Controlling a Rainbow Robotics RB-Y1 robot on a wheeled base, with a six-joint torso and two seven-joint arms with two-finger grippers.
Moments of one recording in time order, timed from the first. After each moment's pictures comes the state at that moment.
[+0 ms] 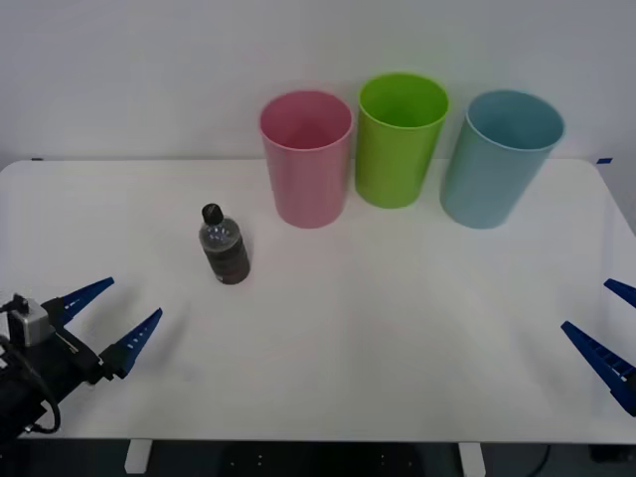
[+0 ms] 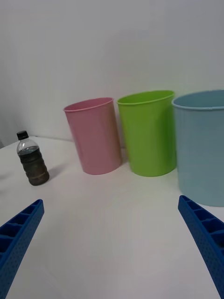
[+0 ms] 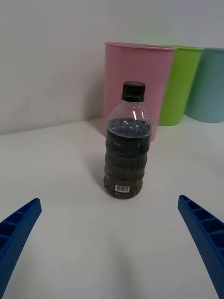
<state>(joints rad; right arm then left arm) 0.35 -0.40 -0.52 -1.66 0.96 -1.22 0.00 0.16 0.37 0.31 -1.42 -1.07 -0.97 -0.21</state>
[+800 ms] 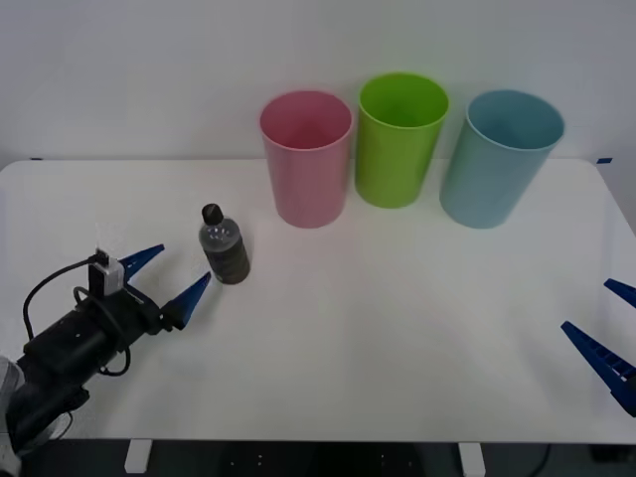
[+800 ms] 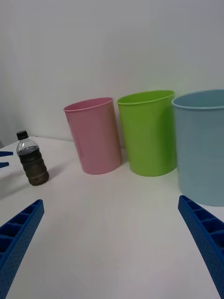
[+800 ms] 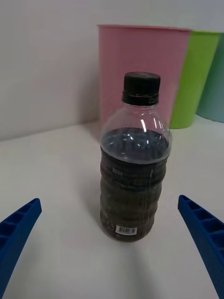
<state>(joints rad) 0.35 -0.40 -0.52 -1.66 0.96 -1.22 0.00 -0.11 0.23 0.33 -1.23 -1.30 -0.92 -0.21</state>
